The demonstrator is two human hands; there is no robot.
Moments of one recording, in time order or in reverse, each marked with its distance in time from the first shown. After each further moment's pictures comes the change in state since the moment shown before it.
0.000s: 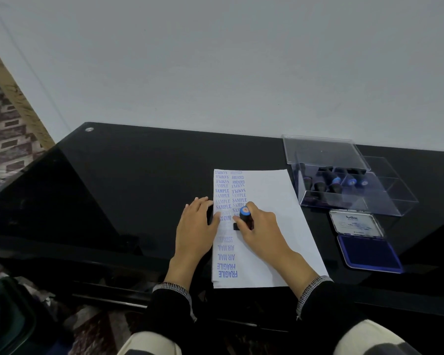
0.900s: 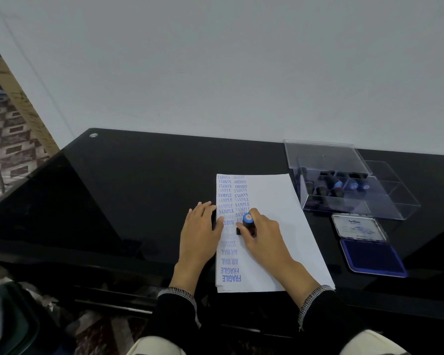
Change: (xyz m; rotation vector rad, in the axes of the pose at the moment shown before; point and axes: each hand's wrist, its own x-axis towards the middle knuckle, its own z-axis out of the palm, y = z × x) left_hand 0.000 0.000 0.001 0.041 -0.019 0.009; right_hand -0.005 0.006 0.009 -0.054 0.066 -0.013
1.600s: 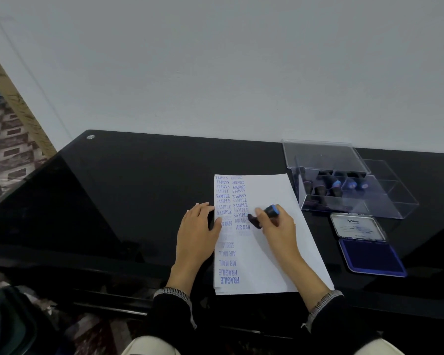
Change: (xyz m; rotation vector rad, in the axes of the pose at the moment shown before) left_hand 0.001 -0.002 -0.001 -0.017 0.036 0.014; right_hand 0.004 0.004 -0.020 0.543 0.225 0.370
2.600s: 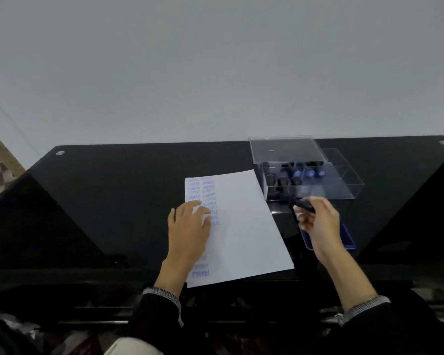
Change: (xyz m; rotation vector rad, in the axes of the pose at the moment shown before) left_hand -0.010 0.046 0.003 0.194 0.024 0.154; right_hand -0.009 -0.020 -0.131 0.461 0.319 0.274
